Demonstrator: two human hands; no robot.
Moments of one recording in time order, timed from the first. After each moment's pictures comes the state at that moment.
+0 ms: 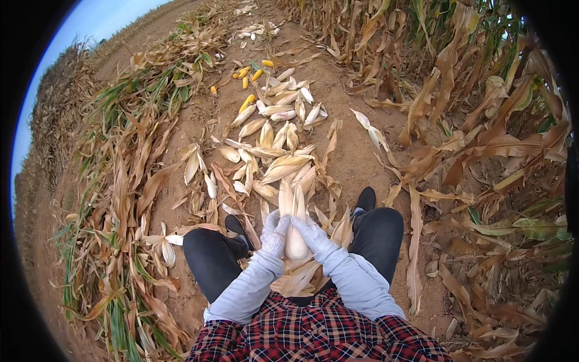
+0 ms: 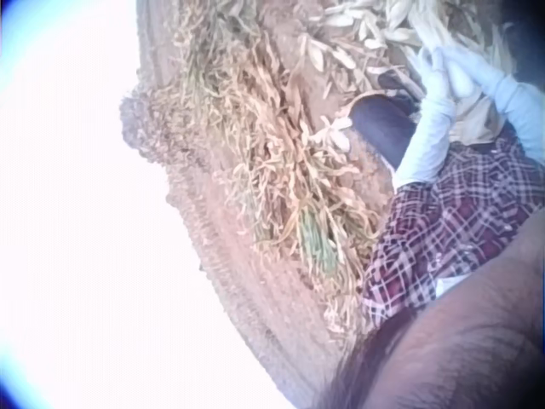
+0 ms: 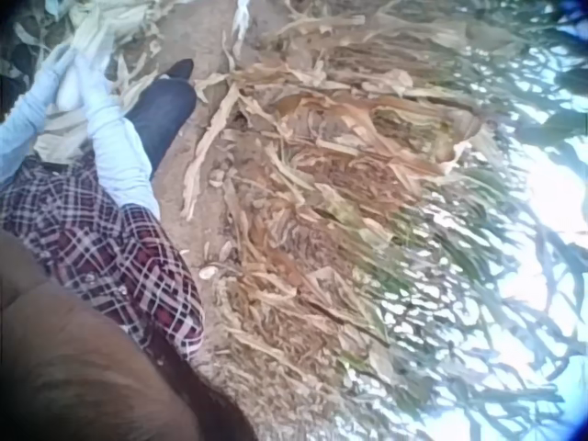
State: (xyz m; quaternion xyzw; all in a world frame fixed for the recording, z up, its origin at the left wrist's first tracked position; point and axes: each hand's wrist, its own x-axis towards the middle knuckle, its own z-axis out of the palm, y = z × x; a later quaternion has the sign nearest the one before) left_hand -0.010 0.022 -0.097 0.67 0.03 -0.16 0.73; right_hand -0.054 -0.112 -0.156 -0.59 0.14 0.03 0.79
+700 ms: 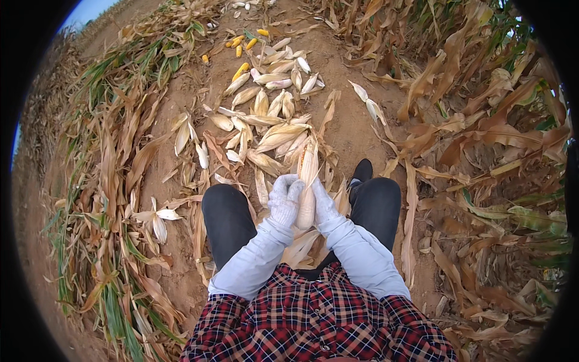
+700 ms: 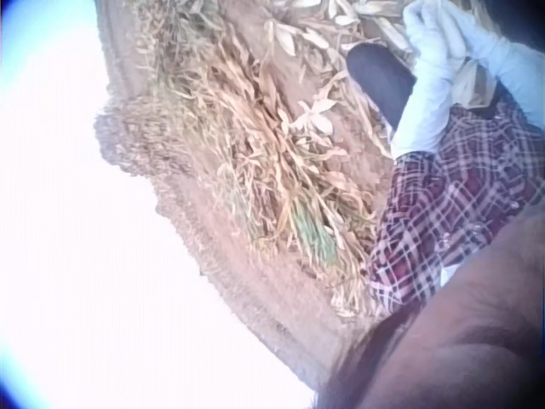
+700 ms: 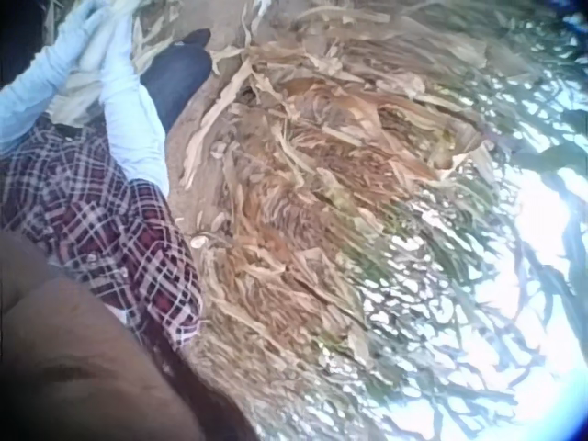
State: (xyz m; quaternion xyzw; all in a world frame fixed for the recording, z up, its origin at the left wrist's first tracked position) left_hand -0.013 0.001 -0.084 0.73 -0.10 -0.07 0.67; right_hand -0.061 -0.108 -0.113 -0.30 0.19 -0.02 0.93
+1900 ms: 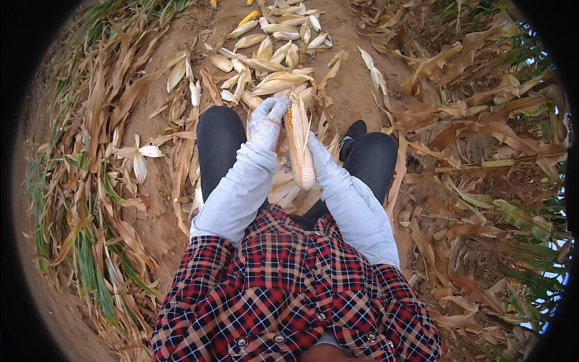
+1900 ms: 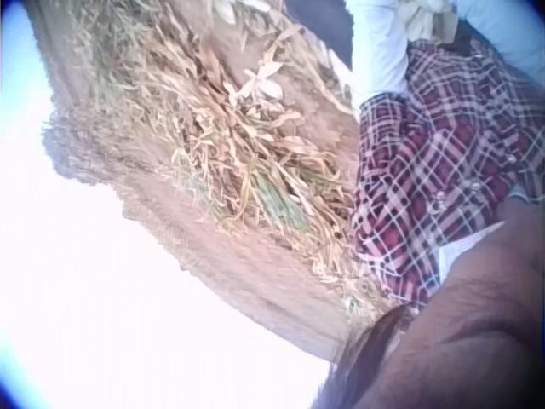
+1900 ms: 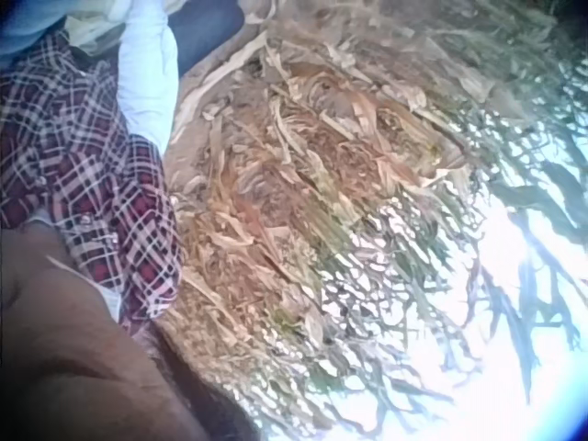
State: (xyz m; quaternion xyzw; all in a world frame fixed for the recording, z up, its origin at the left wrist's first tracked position) left_hand 0.007 0.023 -0.035 0.56 -0.03 -0.13 0.82; right_hand -0.103 -0.109 -0.090 -0.39 0.16 0.12 0.90
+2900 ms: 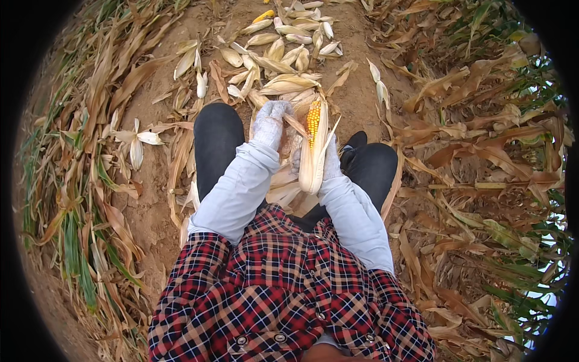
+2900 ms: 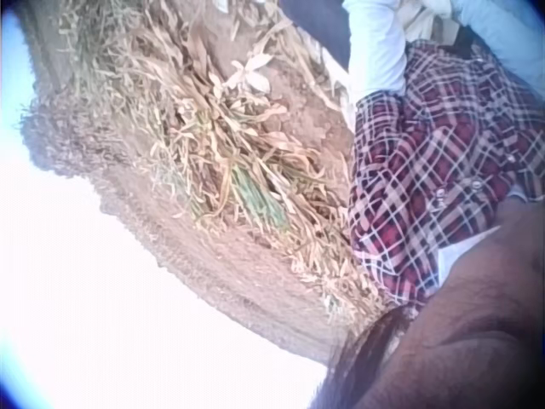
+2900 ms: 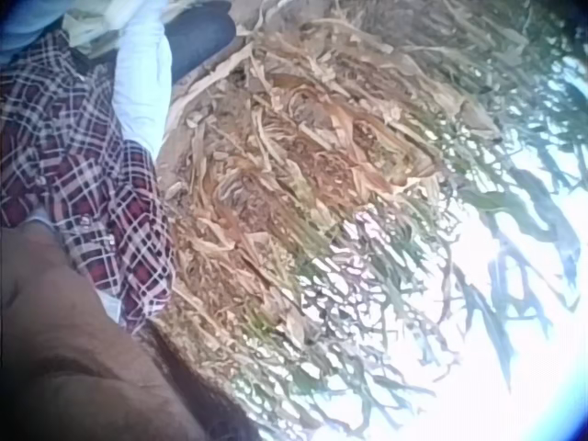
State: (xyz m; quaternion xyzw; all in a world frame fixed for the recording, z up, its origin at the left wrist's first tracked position) left_hand 0.028 0.046 -0.070 0.56 0.02 -0.10 0.82; right_hand -0.093 -0.100 -0.081 -0.28 0.19 0.12 0.93
